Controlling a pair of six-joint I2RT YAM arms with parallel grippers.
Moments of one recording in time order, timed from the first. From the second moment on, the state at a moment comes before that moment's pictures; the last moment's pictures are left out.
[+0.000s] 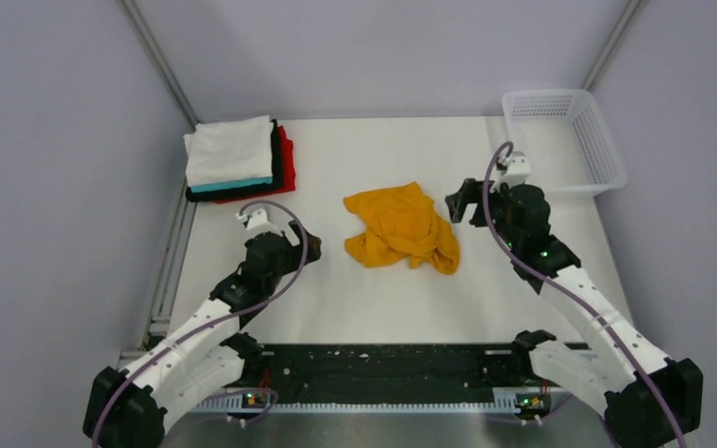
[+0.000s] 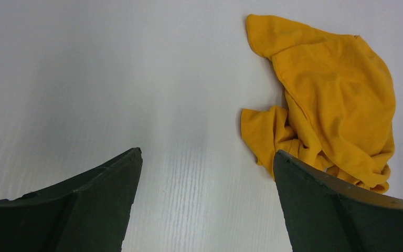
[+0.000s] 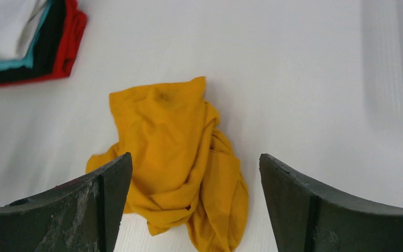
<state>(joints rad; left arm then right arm) -0.51 0.79 0.41 -0.11 -0.32 -0.74 0.31 0.95 0.71 -0.09 0.07 0.36</state>
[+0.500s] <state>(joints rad) -0.51 0.82 0.42 -0.12 -0.29 -0.75 0.81 1.33 0.74 -0.15 -0.03 -0.48</state>
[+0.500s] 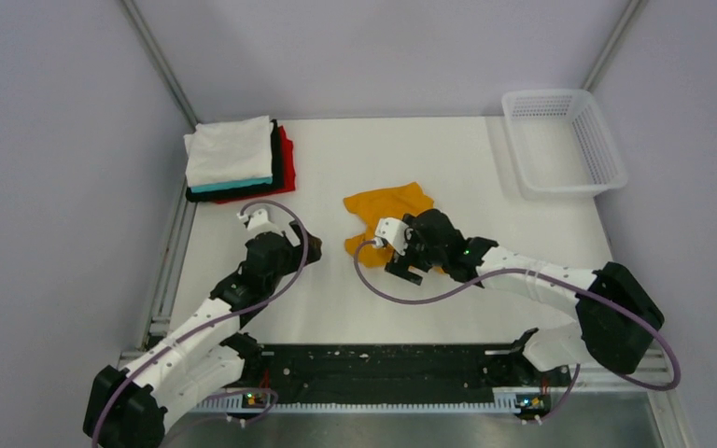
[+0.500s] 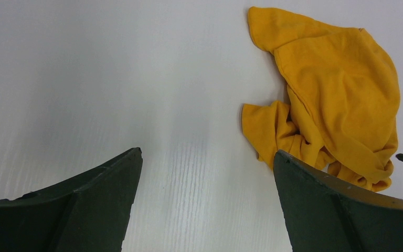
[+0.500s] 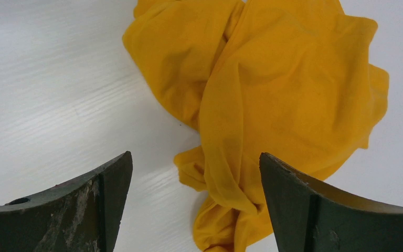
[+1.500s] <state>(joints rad) -0.51 0.89 0.42 -0.12 -0.33 -0.73 0.81 1.30 0.74 0.17 0.27 -0.39</state>
